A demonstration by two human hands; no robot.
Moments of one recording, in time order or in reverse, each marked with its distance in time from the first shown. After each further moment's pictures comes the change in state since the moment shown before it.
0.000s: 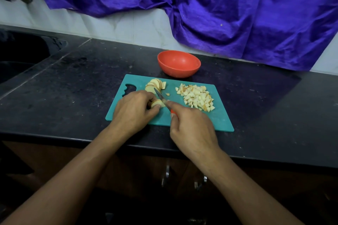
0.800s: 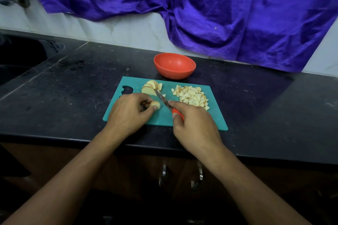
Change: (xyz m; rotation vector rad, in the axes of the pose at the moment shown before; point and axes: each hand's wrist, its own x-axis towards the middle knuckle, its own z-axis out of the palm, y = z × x) left_hand -0.008 -0.002 -0.002 -0.198 0.034 -0.025; right_hand -0.006 0.007 -0.019 0.059 0.000 0.042
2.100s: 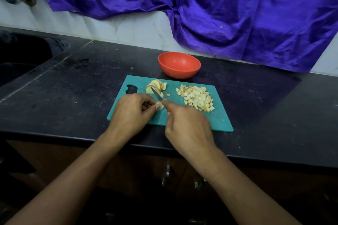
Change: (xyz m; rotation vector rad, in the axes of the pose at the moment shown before) left_hand -0.006 0.001 -0.005 0.002 0.040 -0.008; right_hand 0.006 -0.021 0.015 -0.114 -0.008 -0.084
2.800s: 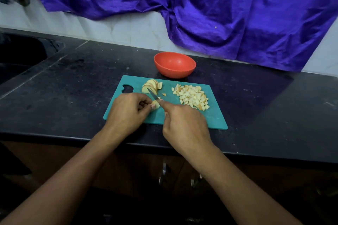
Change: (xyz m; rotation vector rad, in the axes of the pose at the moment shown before) left_hand 0.002 0.002 -0.001 0.012 -0.029 -0.003; right_hand -0.002 0.002 -0.002 -0.045 -0.002 -0.035
